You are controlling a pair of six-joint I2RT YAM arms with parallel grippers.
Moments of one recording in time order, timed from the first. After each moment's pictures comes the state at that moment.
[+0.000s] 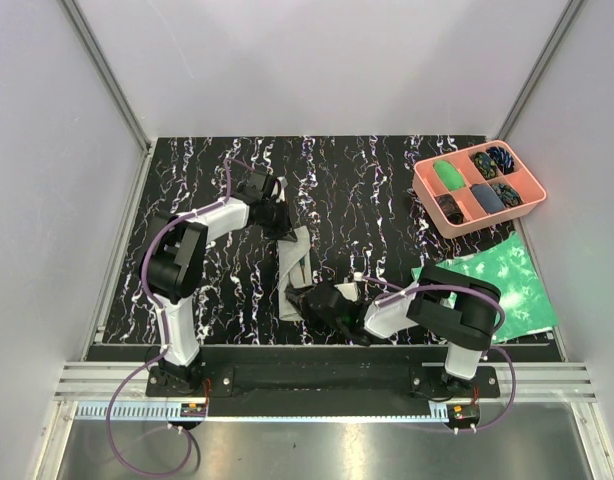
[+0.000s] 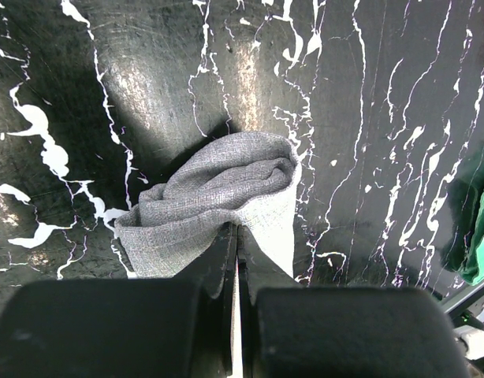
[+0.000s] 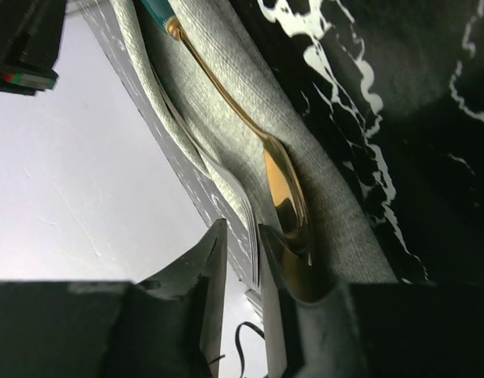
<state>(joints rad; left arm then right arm) -0.39 1.95 1.28 -0.35 0.35 -0.51 1.16 1.79 0.61 0.61 0.43 2.01</state>
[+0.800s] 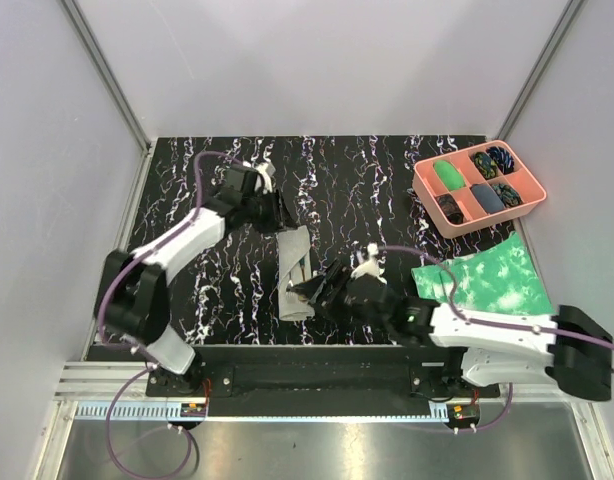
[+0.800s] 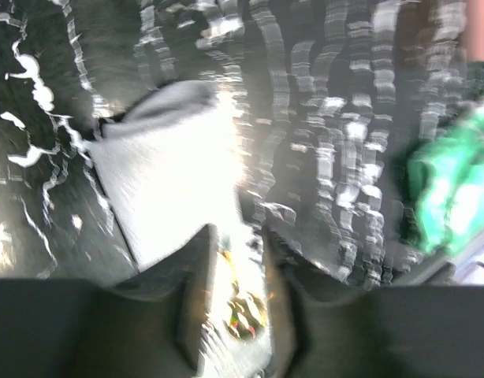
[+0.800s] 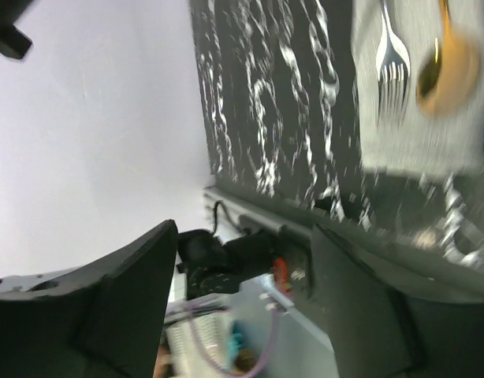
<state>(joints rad) -0.39 1.67 1.16 -0.35 0.36 -0.54 1.20 1.18 0.58 0.16 0.28 1.59</state>
